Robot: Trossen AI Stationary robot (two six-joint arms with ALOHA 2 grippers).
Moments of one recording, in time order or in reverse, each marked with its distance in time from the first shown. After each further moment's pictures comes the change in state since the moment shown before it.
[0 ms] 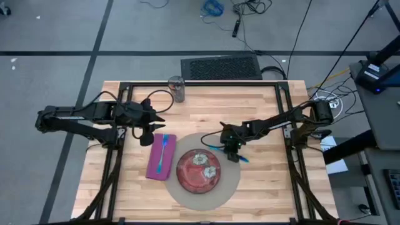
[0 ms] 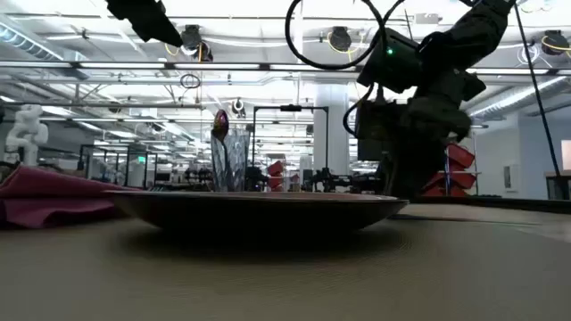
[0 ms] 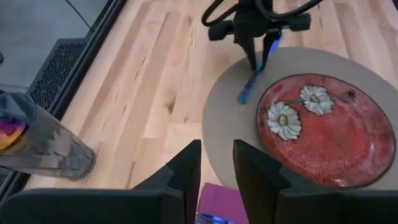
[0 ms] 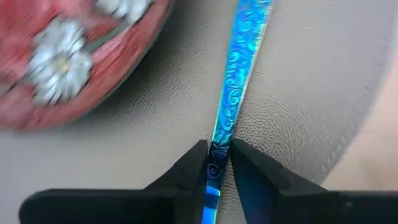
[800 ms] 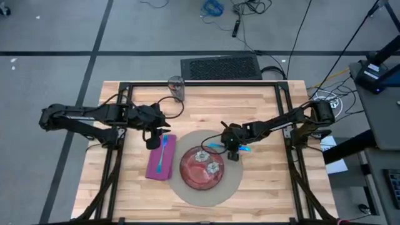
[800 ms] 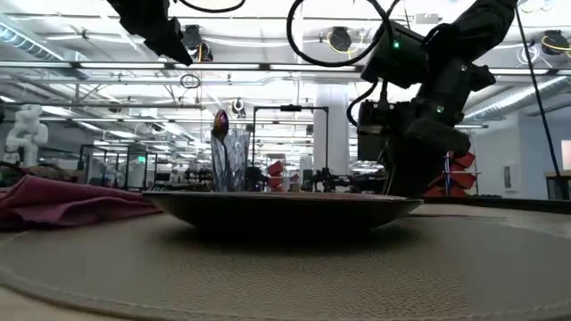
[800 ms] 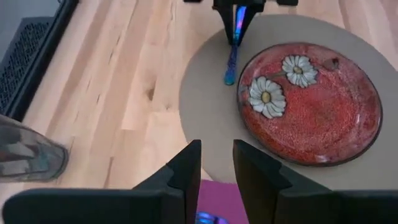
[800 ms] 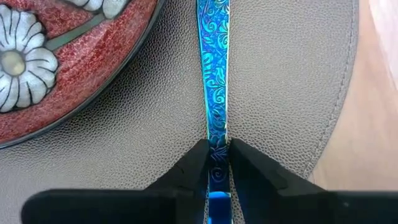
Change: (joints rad) left arm -0.006 0.122 0.000 0.041 0.055 0.012; right arm 0.023 -0.005 0.005 -0.077 0.295 -0.027
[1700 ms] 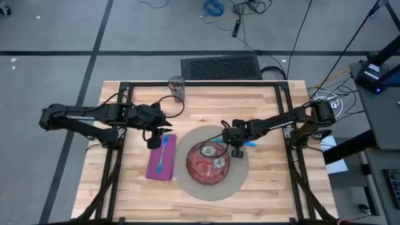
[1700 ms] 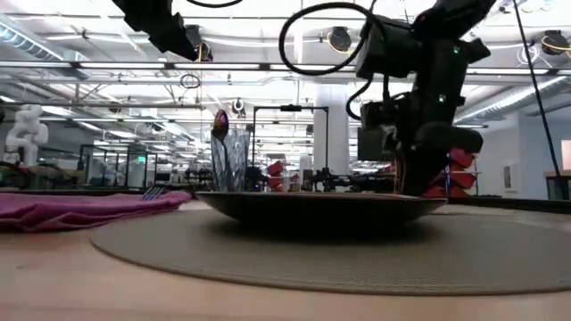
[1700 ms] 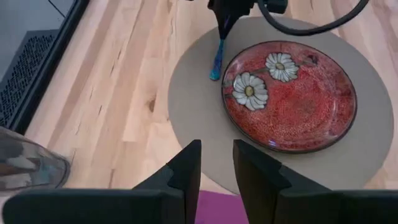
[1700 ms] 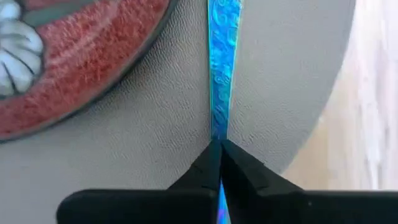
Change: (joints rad) left arm 0.000 -0.002 0.000 0.028 0.000 0.016; right arm 0.016 -0.043 0.173 -0.361 0.128 -0.090
